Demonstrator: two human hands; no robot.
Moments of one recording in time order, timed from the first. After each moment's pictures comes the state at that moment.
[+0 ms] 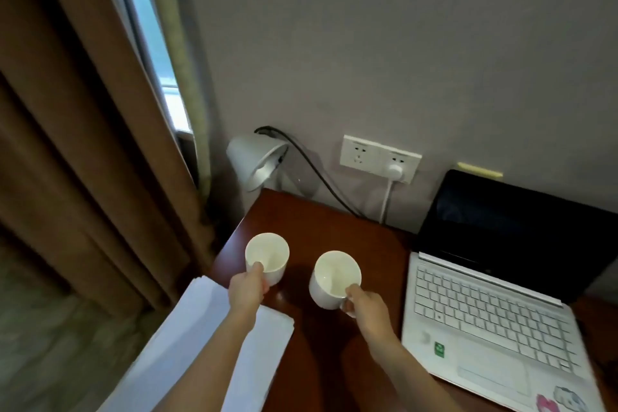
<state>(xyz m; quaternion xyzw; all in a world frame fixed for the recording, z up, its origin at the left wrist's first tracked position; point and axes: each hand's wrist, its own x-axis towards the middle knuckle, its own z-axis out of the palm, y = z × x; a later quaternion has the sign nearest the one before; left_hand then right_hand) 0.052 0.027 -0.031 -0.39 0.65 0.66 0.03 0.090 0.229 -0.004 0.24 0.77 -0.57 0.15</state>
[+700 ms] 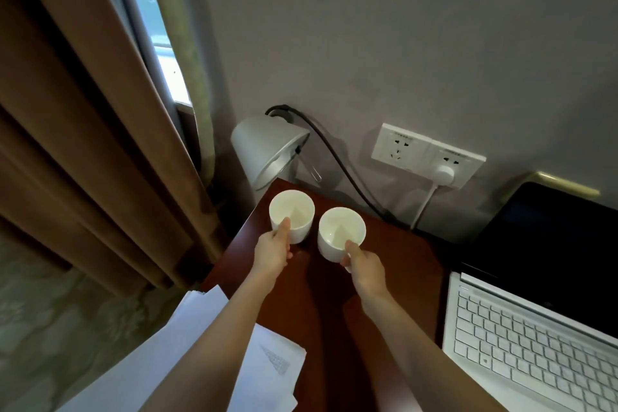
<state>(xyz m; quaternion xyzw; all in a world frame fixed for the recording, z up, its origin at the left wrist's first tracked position) -0.062 0.022 -0.068 -0.30 0.70 0.64 0.08 -0.042 0.186 -0.040 0.27 0.77 -0.56 0.15</state>
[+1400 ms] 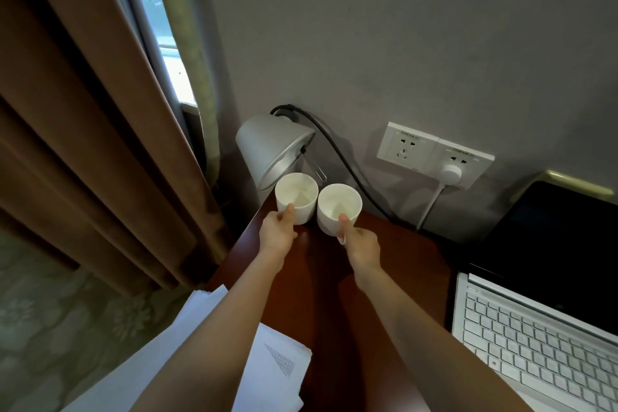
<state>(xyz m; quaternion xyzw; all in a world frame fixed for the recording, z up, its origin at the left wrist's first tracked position) -0.086 0.022 -0.050 -0.30 0.73 0.62 0.04 -0.071 0.165 -0.025 0.25 0.76 -0.59 0.11</state>
